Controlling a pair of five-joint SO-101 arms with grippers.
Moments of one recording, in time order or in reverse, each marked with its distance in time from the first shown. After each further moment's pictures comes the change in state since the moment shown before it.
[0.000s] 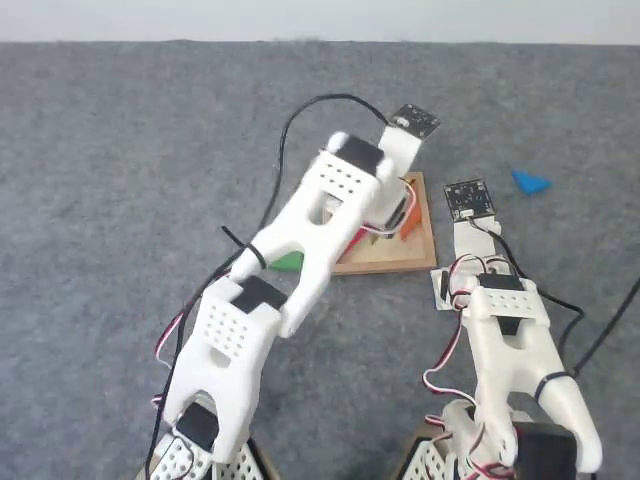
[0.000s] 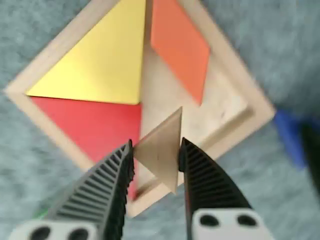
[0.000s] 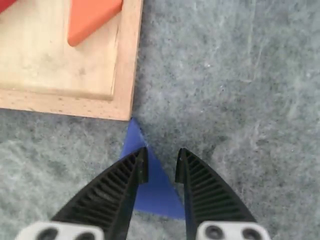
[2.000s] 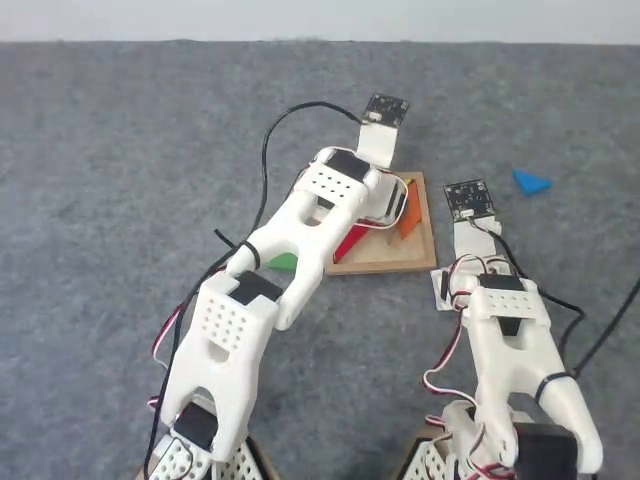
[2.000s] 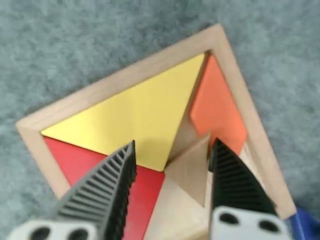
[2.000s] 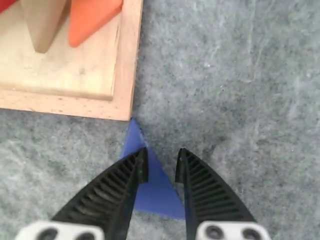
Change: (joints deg) left arm -2.9 2.3 8.4 -21.6 10.2; right arm 0.0 0.0 0.0 0.0 0.0
